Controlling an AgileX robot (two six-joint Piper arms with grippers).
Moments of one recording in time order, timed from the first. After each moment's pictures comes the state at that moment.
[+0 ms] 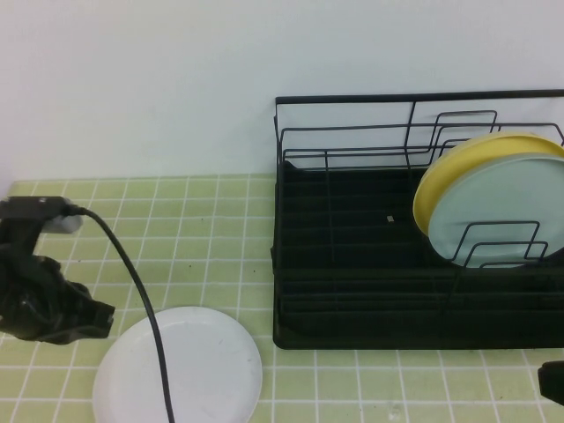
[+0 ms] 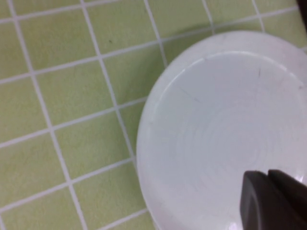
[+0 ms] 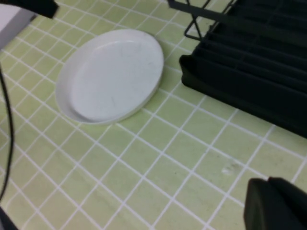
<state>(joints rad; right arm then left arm) 0.07 0.77 -0.48 0.96 0.79 -0.92 0.01 1.39 -0.87 -0.57 0.82 0.60</state>
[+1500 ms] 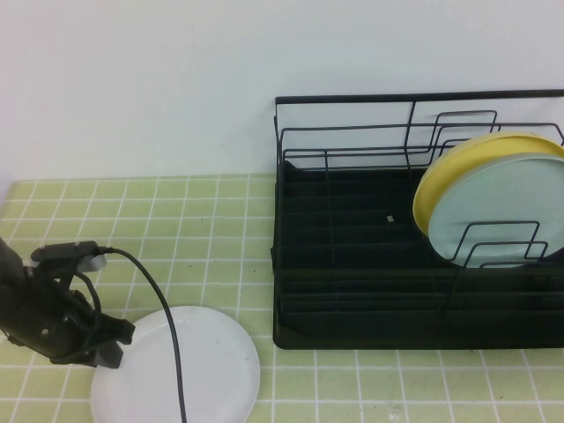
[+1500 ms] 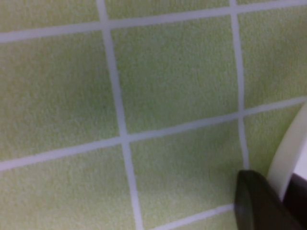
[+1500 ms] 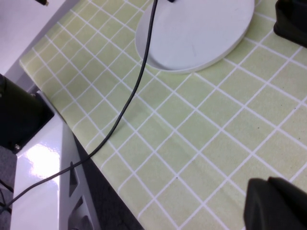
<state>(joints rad) 0.07 0.77 -0.48 0.99 1.04 -0.93 0.01 1.76 -0.91 -0.52 0.65 0.51</state>
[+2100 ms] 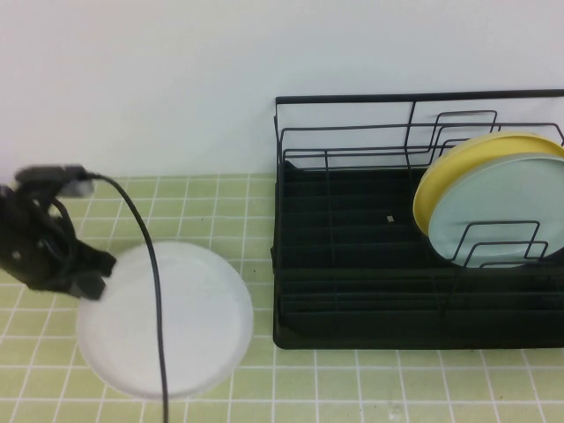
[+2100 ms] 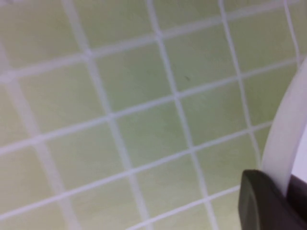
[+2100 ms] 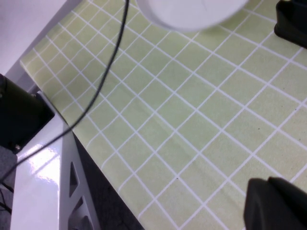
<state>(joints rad) 0.07 0.77 -0.48 0.99 1.04 -0.94 0.01 1.66 -1.18 -0.36 0.92 0.42</state>
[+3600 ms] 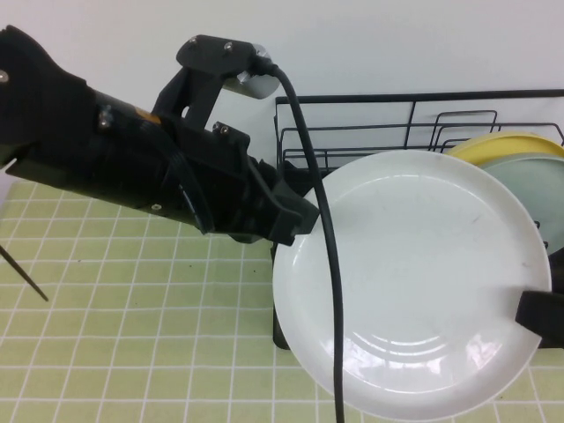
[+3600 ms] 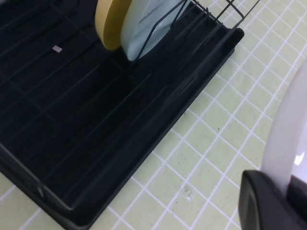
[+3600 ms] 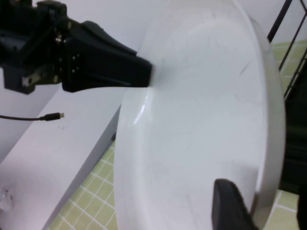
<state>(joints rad) 0.07 0.77 -0.48 1.38 0.74 -0.94 -0.48 1.39 -1.30 -0.73 0.89 0.55</state>
